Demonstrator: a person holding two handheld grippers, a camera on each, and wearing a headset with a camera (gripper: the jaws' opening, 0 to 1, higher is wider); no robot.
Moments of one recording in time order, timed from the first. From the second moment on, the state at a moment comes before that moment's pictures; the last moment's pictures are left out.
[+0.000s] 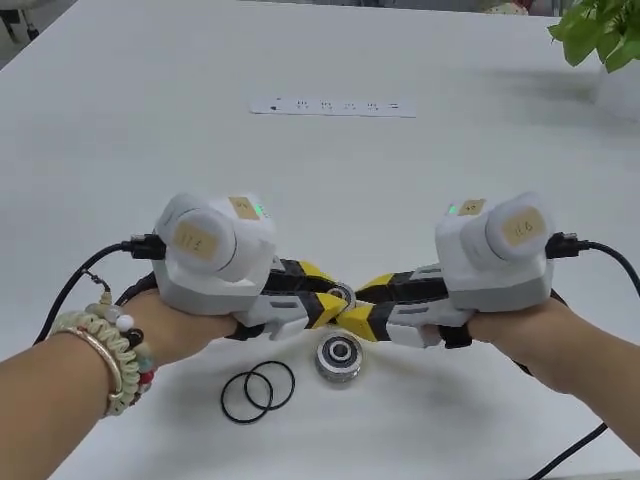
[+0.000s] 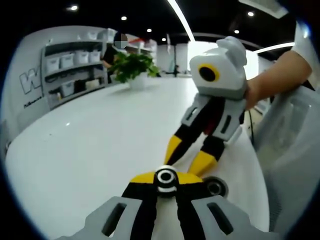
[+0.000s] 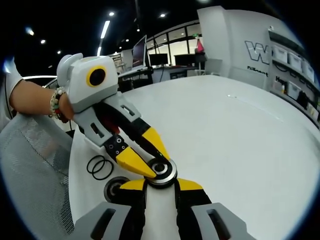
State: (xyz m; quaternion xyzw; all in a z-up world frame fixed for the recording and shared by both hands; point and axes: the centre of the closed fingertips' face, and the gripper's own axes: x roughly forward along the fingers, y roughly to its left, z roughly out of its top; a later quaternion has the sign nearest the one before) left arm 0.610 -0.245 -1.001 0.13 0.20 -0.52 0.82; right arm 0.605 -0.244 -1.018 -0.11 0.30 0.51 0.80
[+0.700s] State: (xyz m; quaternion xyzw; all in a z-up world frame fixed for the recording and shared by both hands) left arm 0.610 -0.246 -1.001 0.12 0.21 -0.52 0.82; right arm 0.604 -0.245 -1.020 -0.18 0.27 0.51 0.79
